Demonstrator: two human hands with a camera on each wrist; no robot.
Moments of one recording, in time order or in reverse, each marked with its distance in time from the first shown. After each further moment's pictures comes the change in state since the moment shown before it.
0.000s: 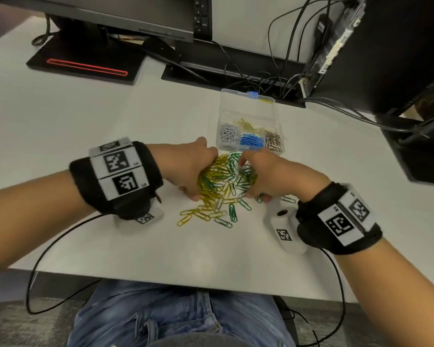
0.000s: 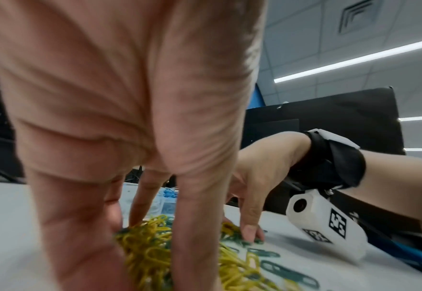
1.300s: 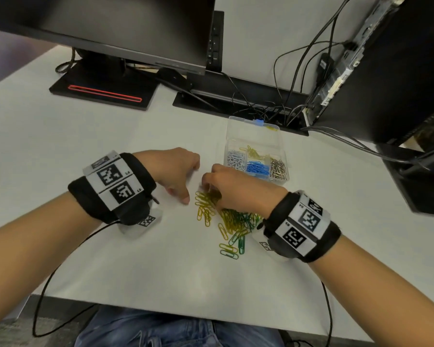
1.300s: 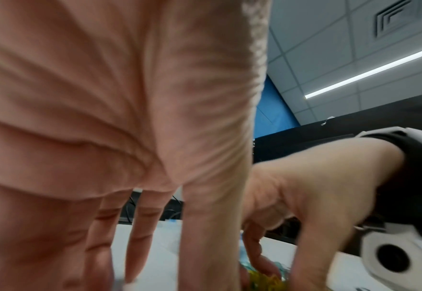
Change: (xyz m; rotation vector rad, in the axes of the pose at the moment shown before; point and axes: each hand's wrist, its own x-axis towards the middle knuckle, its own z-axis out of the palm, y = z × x) left_hand -0.005 -0.044 -0.022 -0.150 0.032 -0.186; right_hand 0.039 -0.054 0.008 -0.370 0.097 -0.410
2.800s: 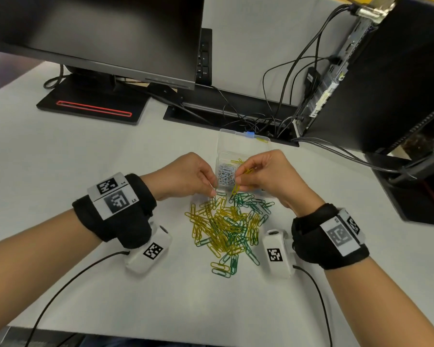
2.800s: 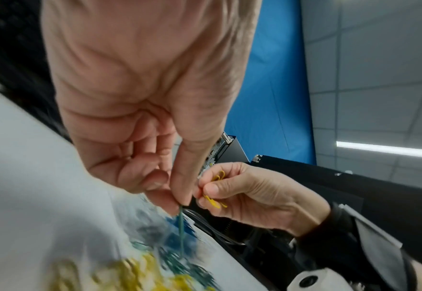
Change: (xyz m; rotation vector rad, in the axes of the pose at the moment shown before) left_hand 0.012 0.030 0.003 -0.771 0.191 0.169; right_hand -0.028 0.061 -0.026 1.143 0.432 0.296
